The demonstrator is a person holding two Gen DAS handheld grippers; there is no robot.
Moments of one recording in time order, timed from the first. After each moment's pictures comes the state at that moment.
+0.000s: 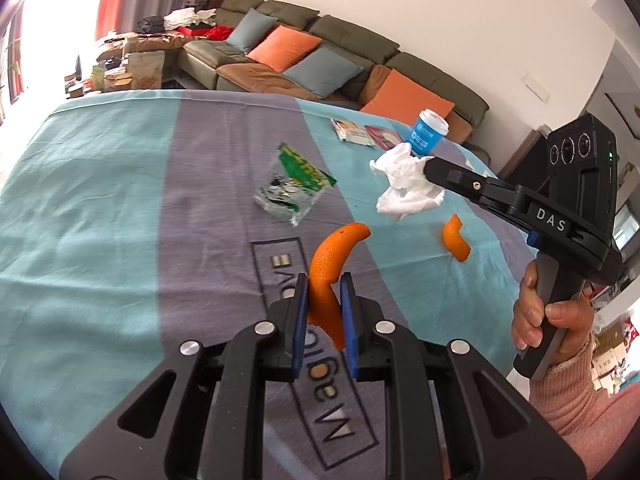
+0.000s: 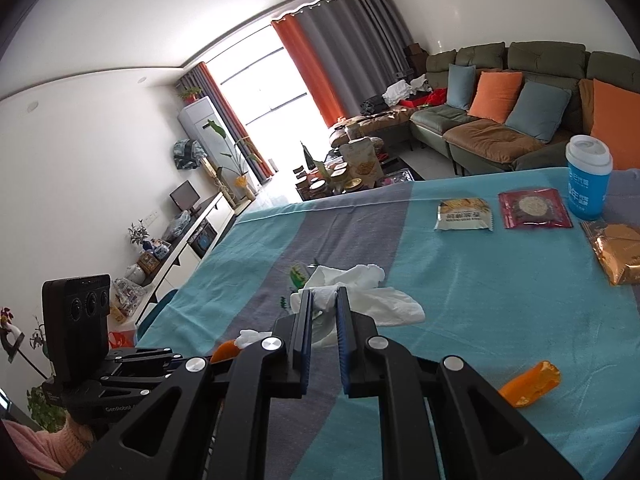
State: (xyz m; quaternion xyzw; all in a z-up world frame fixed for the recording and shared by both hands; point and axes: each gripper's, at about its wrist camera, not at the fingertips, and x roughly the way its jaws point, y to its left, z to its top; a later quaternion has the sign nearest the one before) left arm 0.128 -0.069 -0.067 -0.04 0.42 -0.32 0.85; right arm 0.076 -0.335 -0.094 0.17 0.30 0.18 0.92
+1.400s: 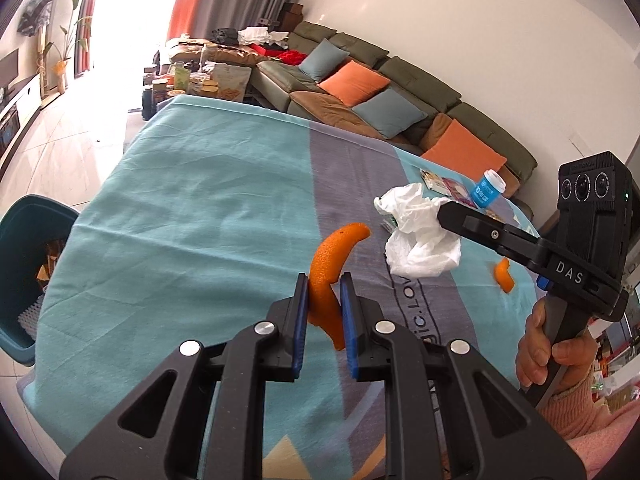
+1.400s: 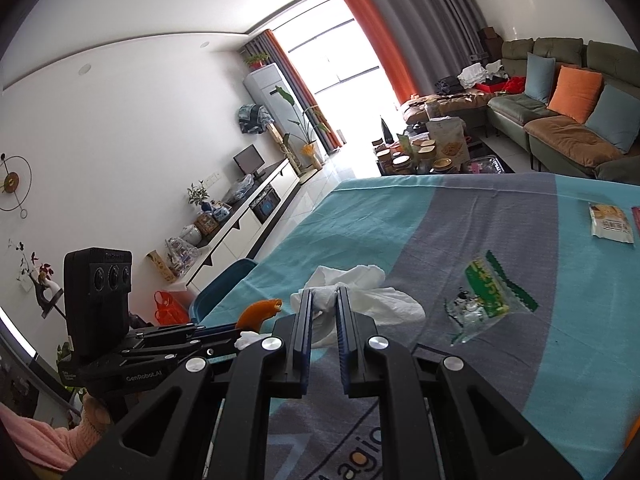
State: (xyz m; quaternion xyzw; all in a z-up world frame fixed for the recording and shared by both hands) left arm 0.112 0.051 -0.046 -0.09 0.40 -0.21 0.89; right arm 0.108 -0.228 -0.094 0.14 0.32 0.31 0.89
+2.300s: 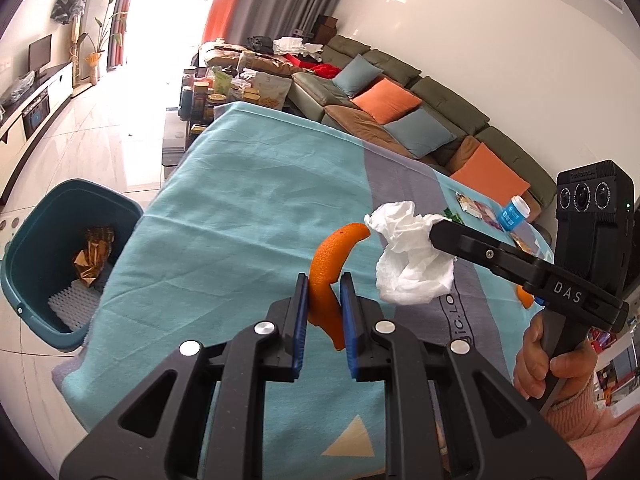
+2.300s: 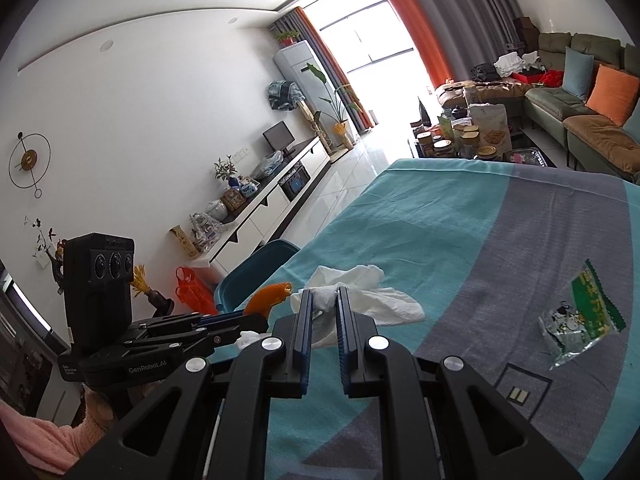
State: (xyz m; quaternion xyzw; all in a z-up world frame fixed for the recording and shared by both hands) left arm 0.098 0.105 -0.041 -0.12 0.38 -0.16 0.90; right arm 0.125 -0.162 -0.096 0.12 0.34 0.37 0.86
